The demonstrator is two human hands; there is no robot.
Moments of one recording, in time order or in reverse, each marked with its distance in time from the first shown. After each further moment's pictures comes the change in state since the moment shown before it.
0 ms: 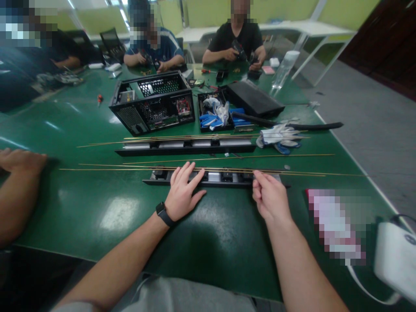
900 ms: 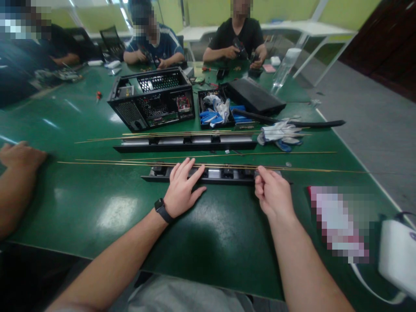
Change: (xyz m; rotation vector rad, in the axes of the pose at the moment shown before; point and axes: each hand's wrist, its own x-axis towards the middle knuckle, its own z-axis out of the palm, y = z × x) left_hand 0.000 -0.003 0.002 0.009 0.031 0.033; right_hand 0.005 0.003 -0.002 -0.009 0.053 -0.022
